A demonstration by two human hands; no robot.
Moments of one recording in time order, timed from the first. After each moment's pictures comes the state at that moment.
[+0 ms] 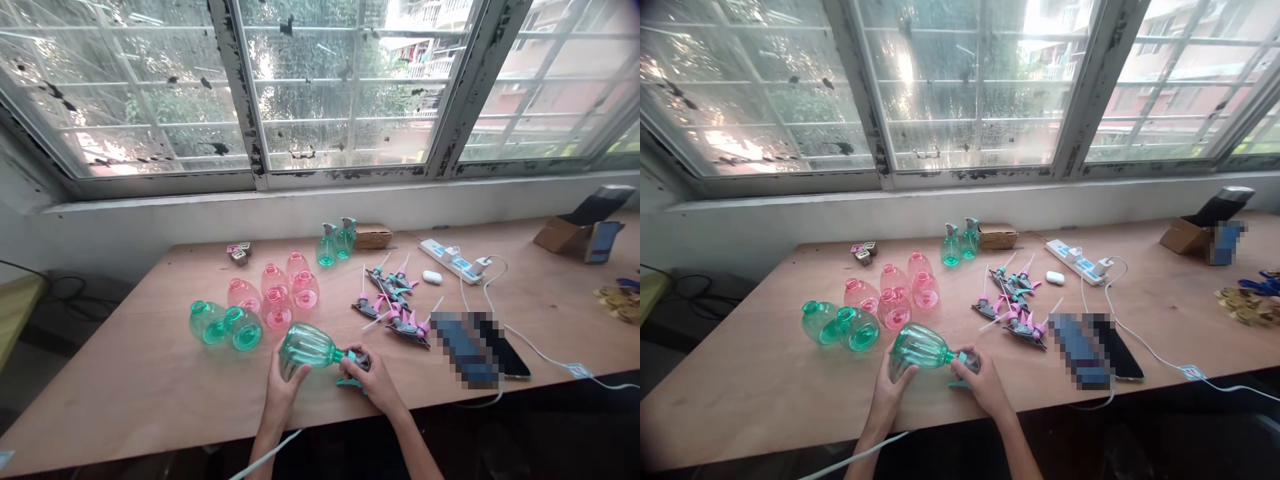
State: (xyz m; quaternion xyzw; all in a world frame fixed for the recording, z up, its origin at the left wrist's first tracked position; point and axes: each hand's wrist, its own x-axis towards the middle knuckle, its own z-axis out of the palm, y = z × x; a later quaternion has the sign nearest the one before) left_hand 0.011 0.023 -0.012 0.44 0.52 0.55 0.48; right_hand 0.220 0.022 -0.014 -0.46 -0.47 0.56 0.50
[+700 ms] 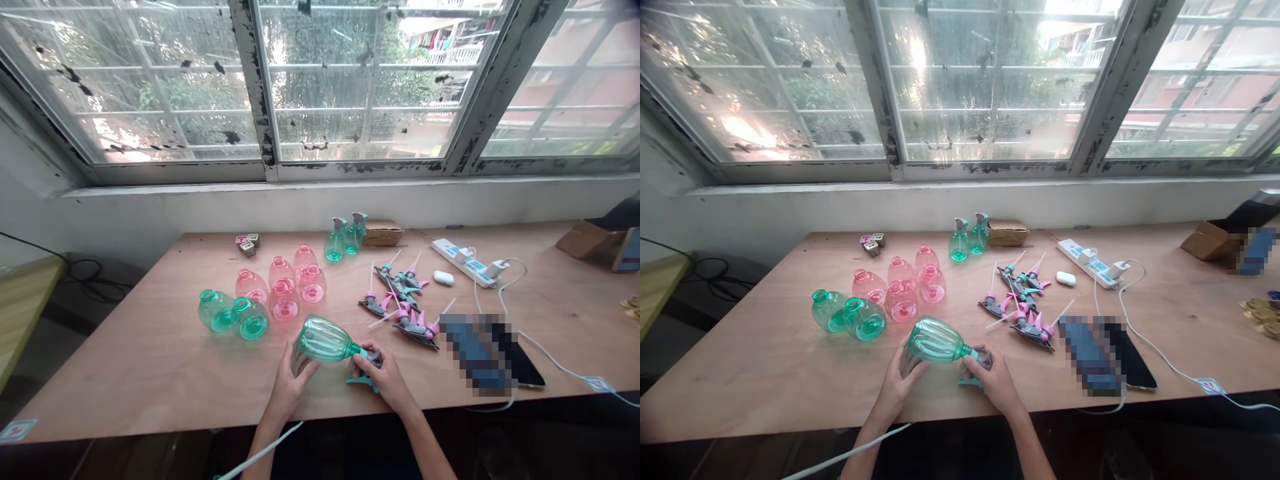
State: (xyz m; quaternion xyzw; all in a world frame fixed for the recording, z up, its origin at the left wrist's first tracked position) left_hand 0.011 0.018 -0.013 0.47 0.46 0.52 0.54; right_hand 0.233 0.020 -0.014 -0.45 -0.48 0.58 0.48
